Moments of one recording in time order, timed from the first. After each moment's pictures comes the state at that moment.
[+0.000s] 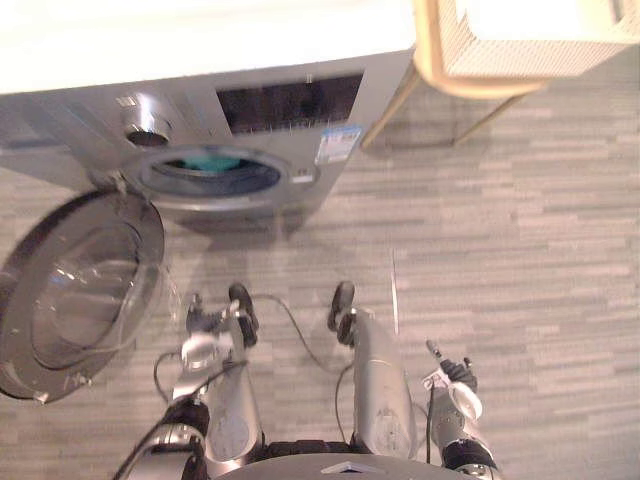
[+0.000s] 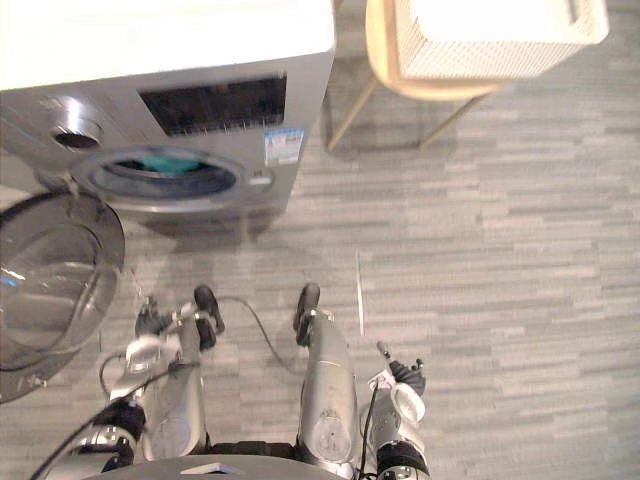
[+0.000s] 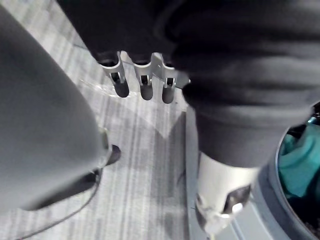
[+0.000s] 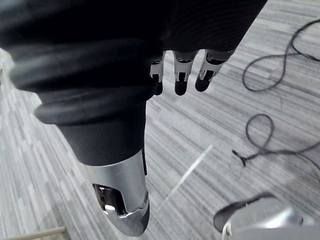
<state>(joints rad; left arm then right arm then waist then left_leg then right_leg) -0.12 0.02 0.16 0.81 -0.08 -0.04 0.32 -0.03 -0.04 -0.37 0.76 0.54 -0.10 -0.35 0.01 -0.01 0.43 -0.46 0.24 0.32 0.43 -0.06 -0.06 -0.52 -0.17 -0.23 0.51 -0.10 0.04</state>
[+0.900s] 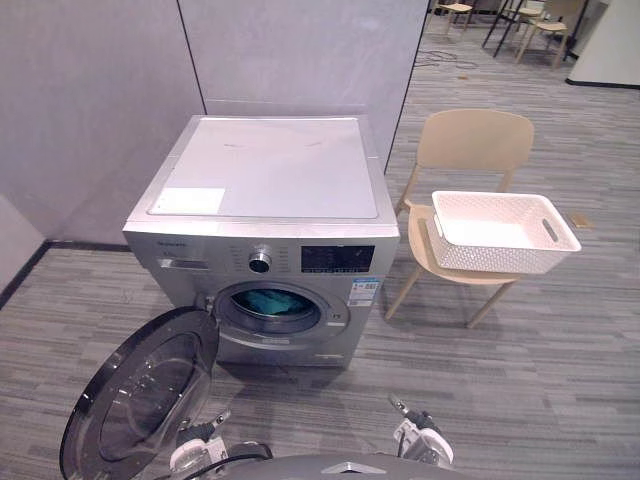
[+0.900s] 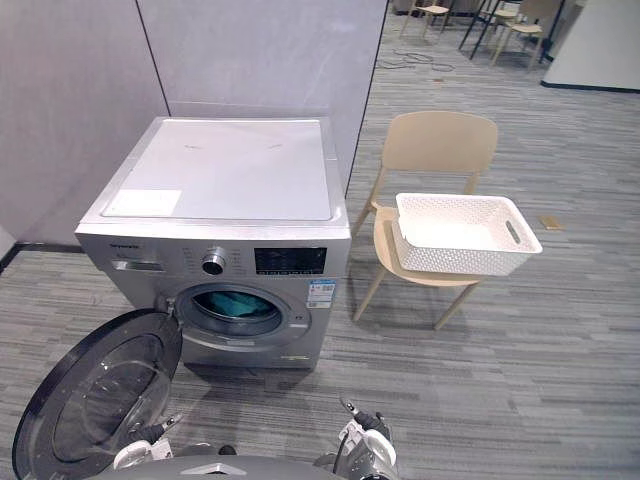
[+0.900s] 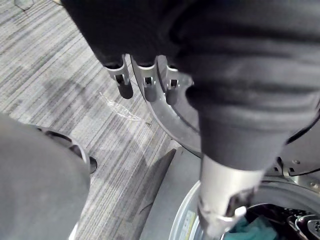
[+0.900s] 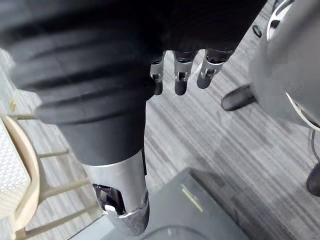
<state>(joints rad) 0.05 -0.07 0.42 1.00 0.01 0.00 0.23 0.02 0.07 -0.49 0.92 0.27 -0.01 -0.22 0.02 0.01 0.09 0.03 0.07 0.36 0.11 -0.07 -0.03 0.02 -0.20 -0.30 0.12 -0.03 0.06</state>
